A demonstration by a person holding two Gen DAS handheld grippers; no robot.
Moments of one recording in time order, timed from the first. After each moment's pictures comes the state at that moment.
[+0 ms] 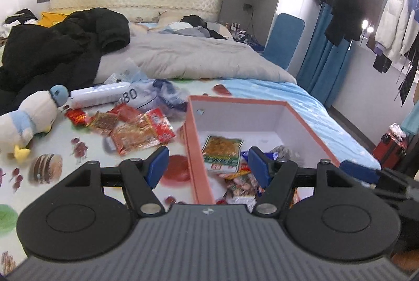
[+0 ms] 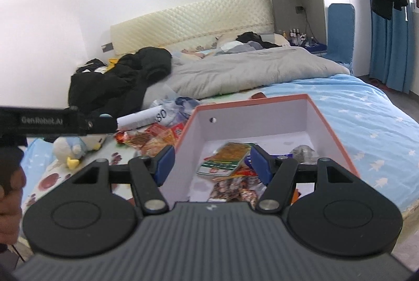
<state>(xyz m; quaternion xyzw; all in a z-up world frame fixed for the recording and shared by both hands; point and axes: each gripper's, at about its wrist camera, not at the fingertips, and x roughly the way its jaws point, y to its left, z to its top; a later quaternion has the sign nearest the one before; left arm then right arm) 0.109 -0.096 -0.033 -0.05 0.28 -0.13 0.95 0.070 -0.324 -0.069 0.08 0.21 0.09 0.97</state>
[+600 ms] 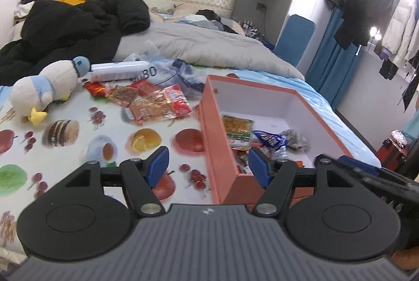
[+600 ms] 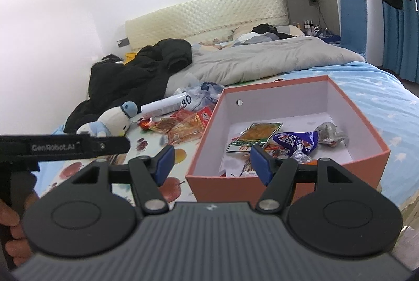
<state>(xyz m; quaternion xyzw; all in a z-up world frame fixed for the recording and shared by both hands) 0.058 -0.059 -0.066 -0.08 0.30 -0.10 0.95 0.033 -0.292 -0.084 0.10 0.22 0.11 0.96</state>
